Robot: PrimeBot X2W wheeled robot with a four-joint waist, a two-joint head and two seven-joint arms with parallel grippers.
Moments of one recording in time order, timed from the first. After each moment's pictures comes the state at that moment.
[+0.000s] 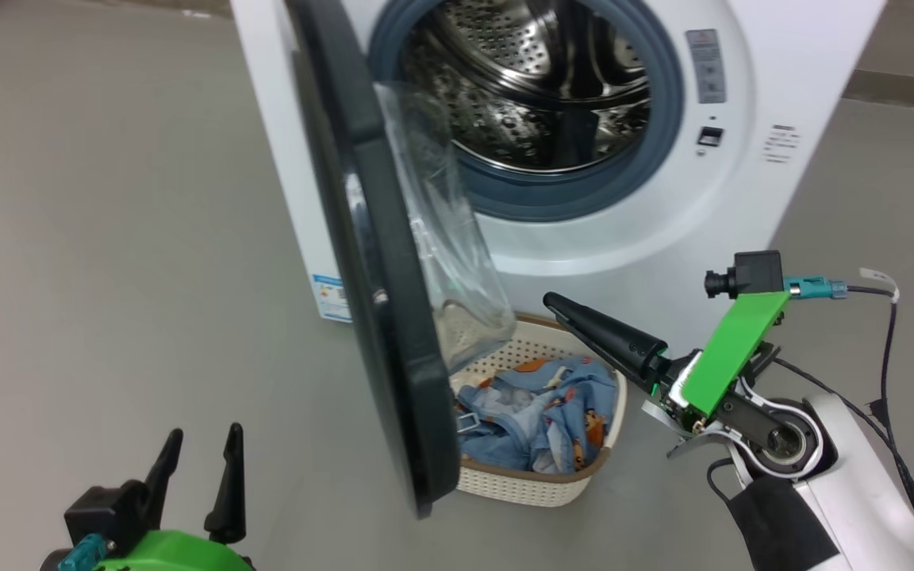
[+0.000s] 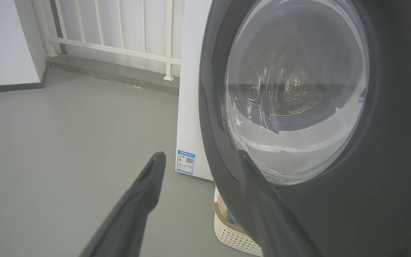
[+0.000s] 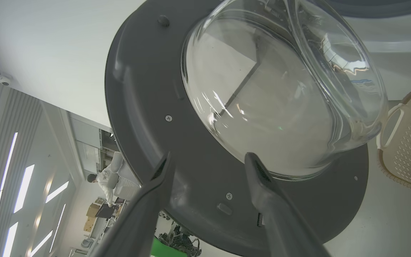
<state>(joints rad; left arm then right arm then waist) -0.09 0.13 -0.14 0.29 -0.39 -0.09 -0.24 -0.46 -0.11 0.18 0.30 1.41 0.13 0.62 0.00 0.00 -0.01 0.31</state>
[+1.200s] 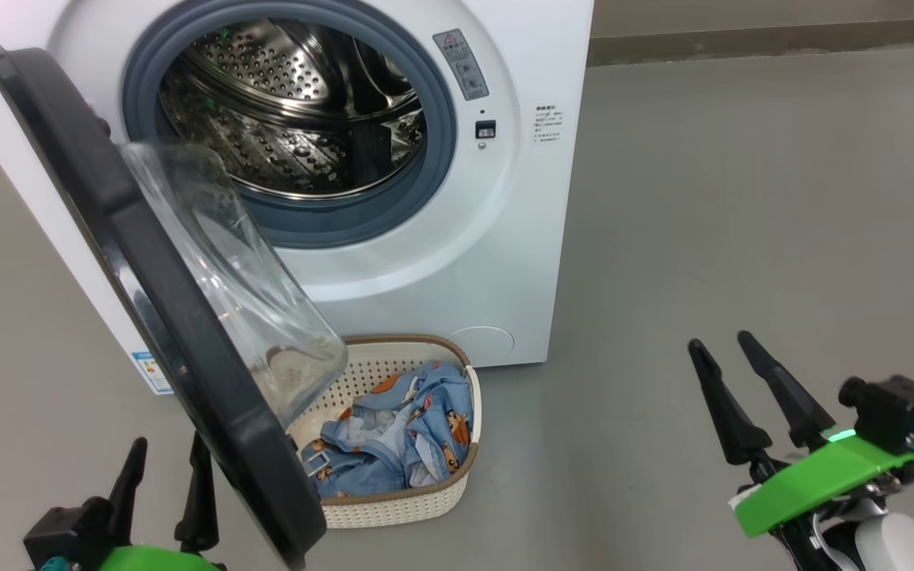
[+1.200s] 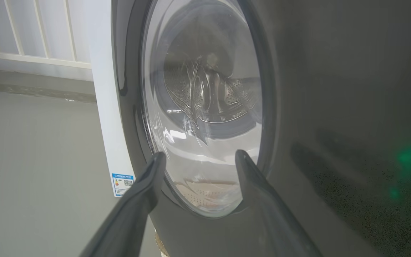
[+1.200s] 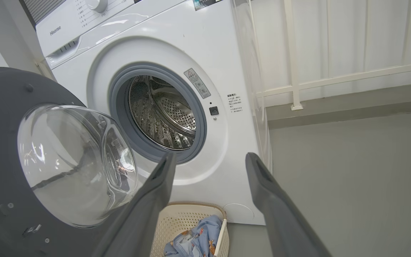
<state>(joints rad) -0.04 0.12 -0.07 0.22 -0.39 -0.07 -0.25 -0.14 -0.23 0.15 0.07 0.61 0.13 -0.06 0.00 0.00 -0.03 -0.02</state>
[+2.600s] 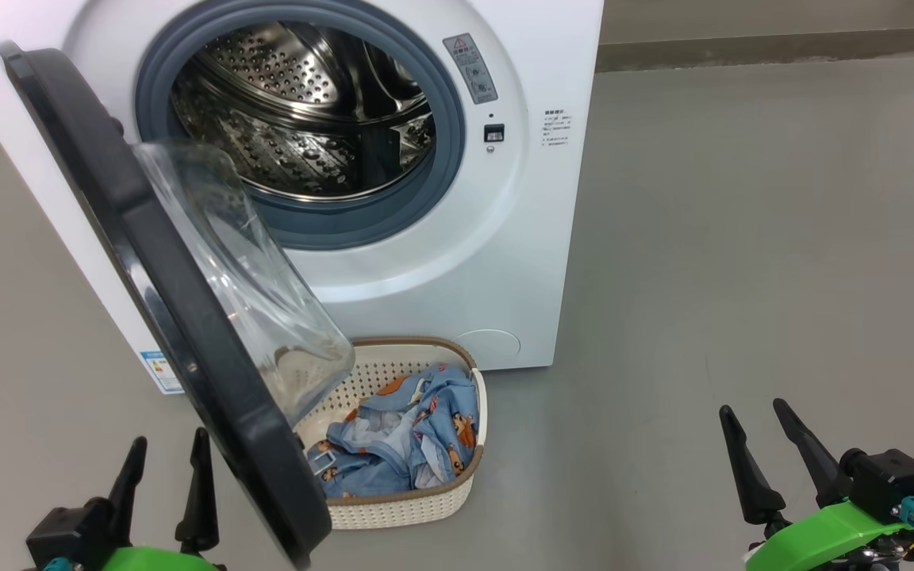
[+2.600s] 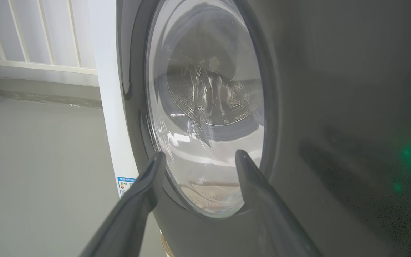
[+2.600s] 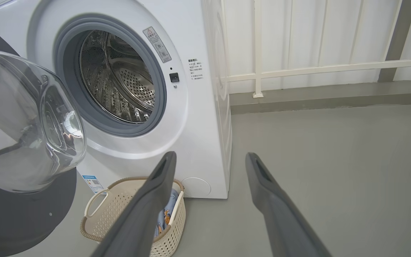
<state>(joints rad) -0.04 0.10 -0.04 0.23 -0.34 -0.09 -0.26 -0.06 -0.18 0.04 0.27 0.34 0.13 -0.25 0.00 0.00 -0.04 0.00</state>
